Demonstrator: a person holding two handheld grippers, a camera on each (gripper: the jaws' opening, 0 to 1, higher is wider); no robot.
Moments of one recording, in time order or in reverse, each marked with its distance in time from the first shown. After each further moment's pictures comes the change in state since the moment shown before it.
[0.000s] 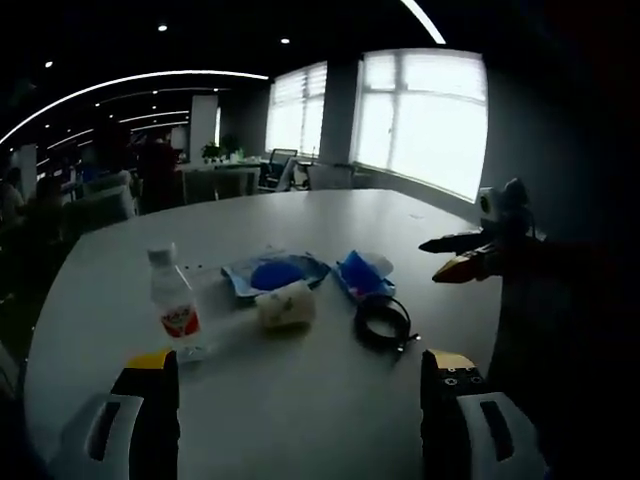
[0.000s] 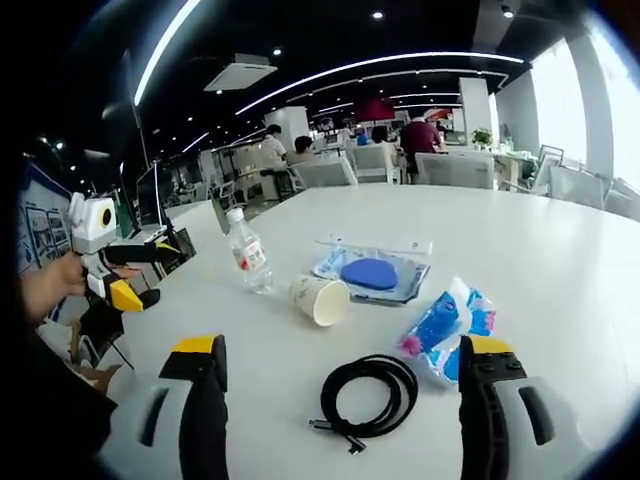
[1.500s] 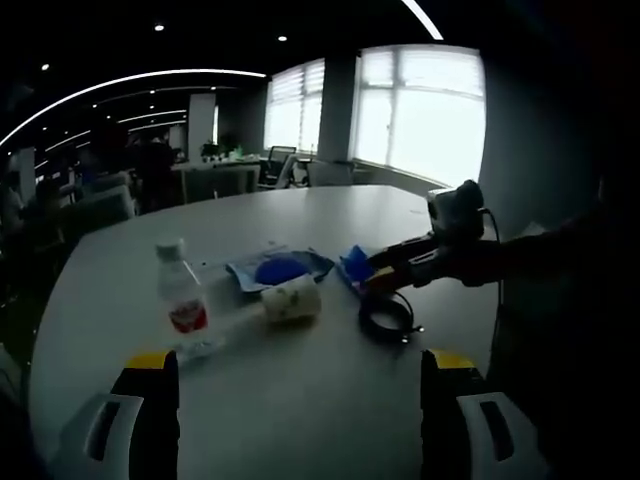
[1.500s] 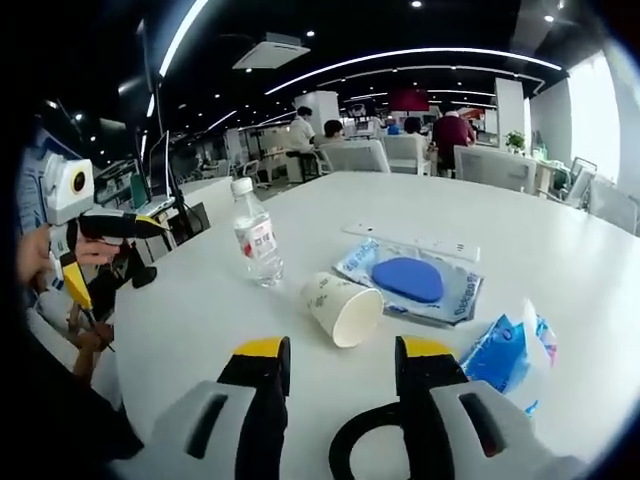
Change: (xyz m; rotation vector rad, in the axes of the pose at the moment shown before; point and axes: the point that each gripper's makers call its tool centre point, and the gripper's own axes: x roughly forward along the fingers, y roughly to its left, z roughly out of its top) left arm -0.006 0.013 -0.006 0.015 0.009 -0.001; right arm 0.092 0.033 -0.003 -0.104 0.050 0.094
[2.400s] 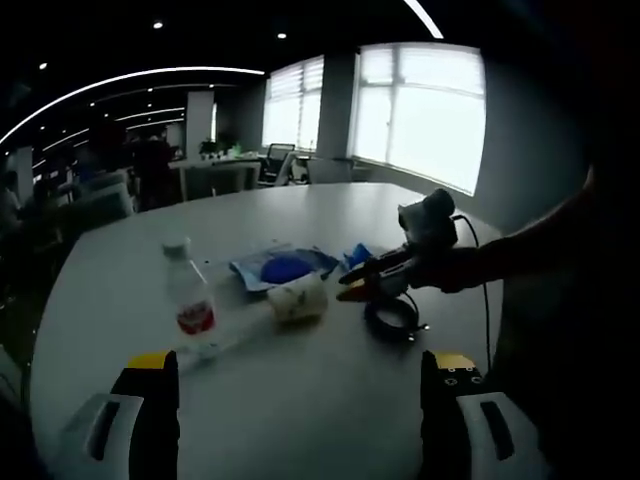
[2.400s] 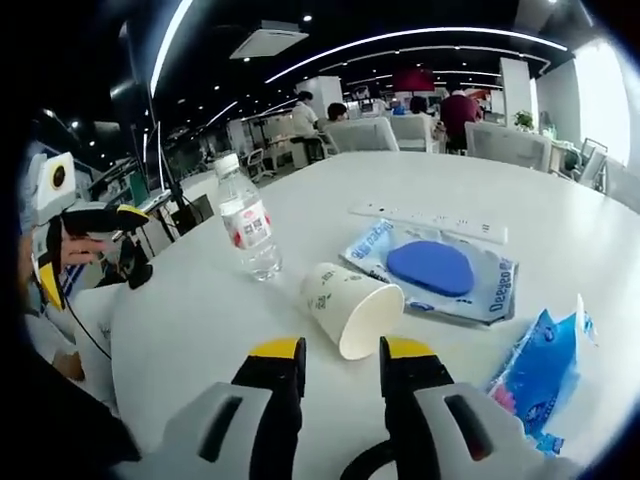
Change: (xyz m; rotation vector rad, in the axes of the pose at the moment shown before) left arm 0.004 0.011 0.001 0.004 0.017 -0.010; right arm 0.056 0.000 -0.012 0.049 0.068 0.045
